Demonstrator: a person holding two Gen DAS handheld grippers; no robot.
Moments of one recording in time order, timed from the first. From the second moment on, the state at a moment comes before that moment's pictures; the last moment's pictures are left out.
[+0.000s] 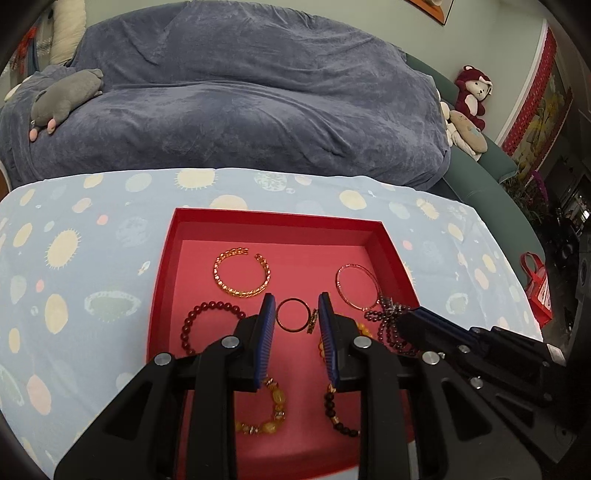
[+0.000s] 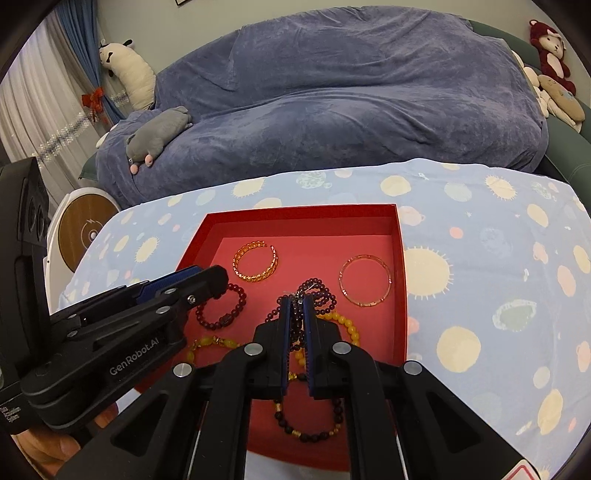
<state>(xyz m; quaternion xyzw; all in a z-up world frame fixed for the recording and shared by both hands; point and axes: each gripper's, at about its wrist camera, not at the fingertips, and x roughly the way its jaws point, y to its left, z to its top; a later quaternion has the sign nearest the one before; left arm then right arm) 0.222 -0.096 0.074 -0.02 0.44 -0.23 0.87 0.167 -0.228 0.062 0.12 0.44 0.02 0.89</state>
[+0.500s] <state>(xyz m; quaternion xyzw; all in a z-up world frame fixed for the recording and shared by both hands) 0.259 -0.101 0.041 -0.01 0.46 -0.18 0.87 0.201 -0.240 0.038 0.12 0.44 0.00 0.89</state>
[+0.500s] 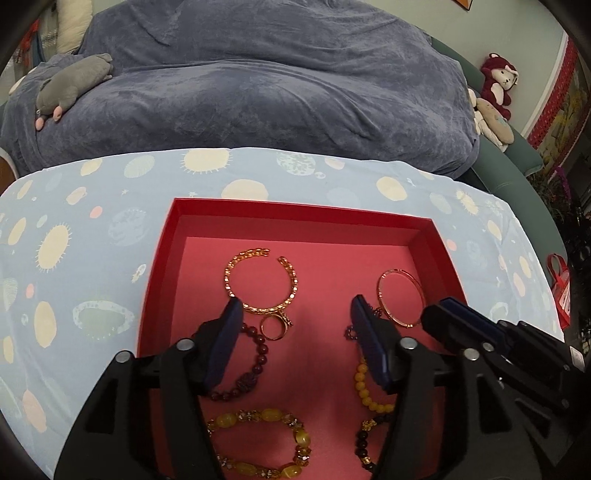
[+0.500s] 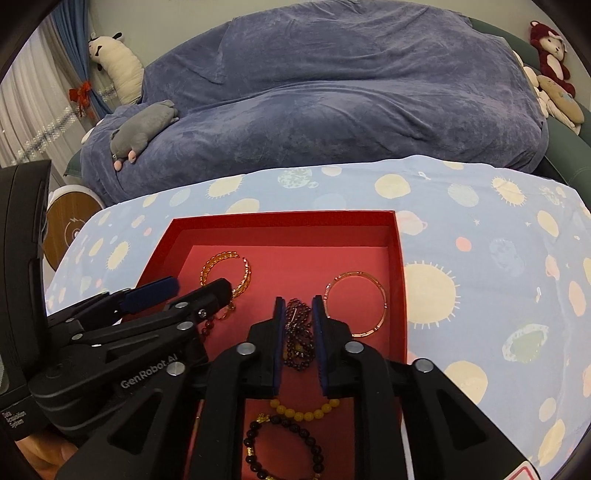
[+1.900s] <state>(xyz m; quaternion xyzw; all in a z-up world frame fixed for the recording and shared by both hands) 0.057 0.030 0.038 0.01 0.49 -0.08 0.87 0.004 -0.150 0.037 0.09 0.49 0.04 0.87</state>
